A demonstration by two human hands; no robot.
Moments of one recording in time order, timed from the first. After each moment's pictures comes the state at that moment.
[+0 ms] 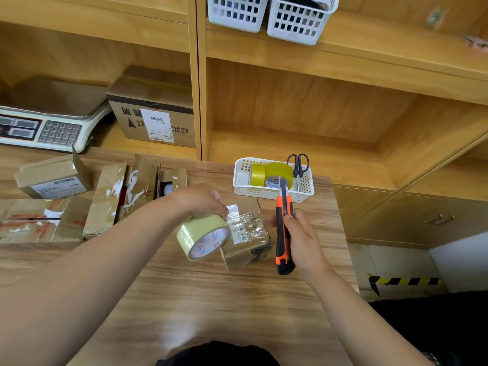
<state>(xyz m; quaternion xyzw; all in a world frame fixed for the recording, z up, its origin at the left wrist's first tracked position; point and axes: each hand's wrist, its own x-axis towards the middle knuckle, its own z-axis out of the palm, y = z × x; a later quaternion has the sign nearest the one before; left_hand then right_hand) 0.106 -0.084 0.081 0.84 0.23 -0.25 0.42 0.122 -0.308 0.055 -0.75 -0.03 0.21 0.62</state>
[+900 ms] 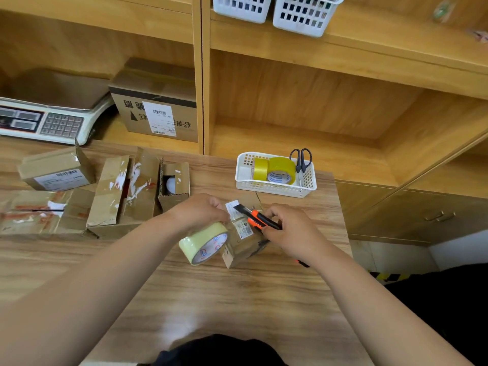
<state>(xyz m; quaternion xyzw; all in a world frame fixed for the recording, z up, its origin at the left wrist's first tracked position) 0.077 -0.094 0.058 0.80 0.27 -0.20 0.51 0.133 -0.299 0.071 -0.90 -0.27 0.20 0.26</state>
